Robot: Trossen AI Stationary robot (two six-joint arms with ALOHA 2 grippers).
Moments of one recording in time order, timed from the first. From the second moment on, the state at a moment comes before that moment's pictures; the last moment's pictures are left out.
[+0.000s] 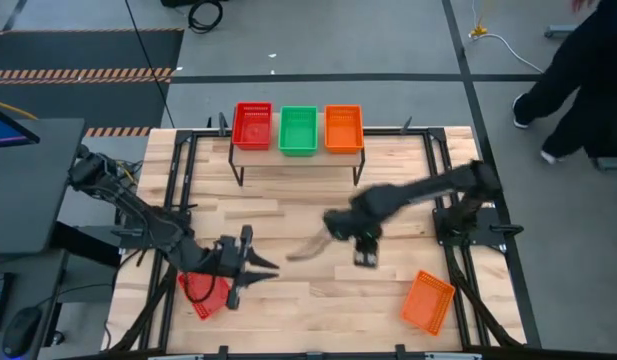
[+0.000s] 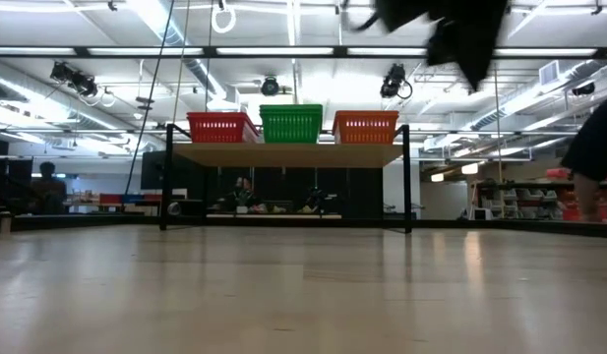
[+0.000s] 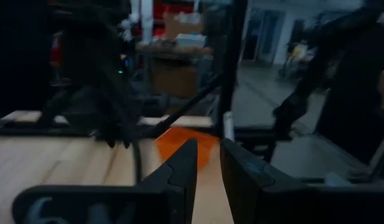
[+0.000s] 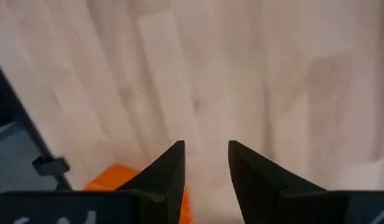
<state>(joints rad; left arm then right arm) -0.66 1.24 0.75 0.51 -0.56 -0.12 0.23 1.77 1.61 -1.41 -0.14 0.46</state>
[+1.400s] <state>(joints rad) -0.81 1.54 0.75 0.89 -0.56 -0.27 0.99 1.85 1.22 -0.91 -0.08 1.61</state>
